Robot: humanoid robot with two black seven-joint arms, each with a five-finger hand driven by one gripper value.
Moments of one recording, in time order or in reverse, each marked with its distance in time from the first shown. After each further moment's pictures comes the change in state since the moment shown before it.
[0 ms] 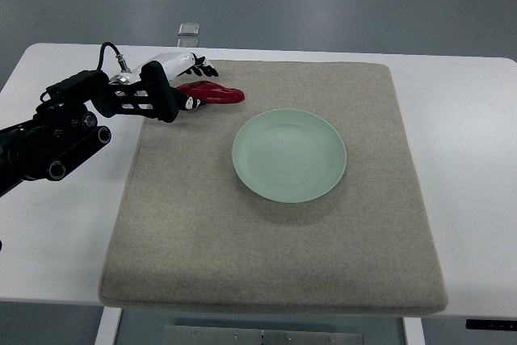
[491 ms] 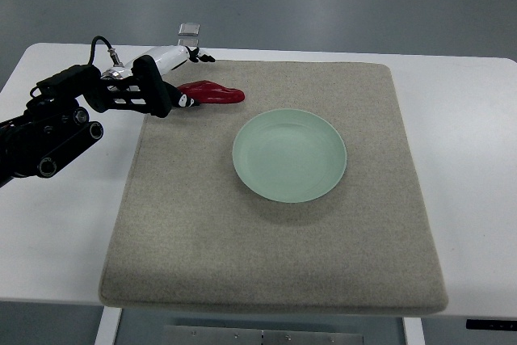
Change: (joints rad) left arm -0.001 0.031 -0.028 -0.037 0.000 -0.013 -0.001; right arm 0.000 0.000 0.000 0.000 -0.001 0.000 0.000
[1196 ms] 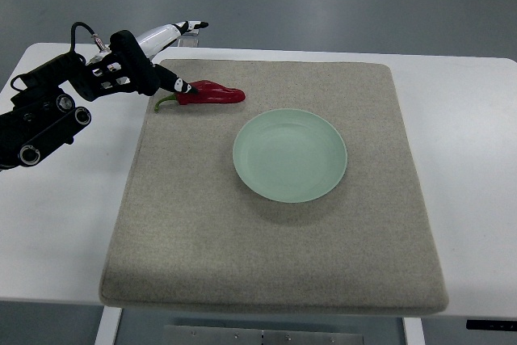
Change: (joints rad) left arm -0.002 0.060 -0.030 -0.074 -0.126 -0.003 -0.001; right arm 0.000 0.000 0.000 0.000 0.001 0.000 0.000
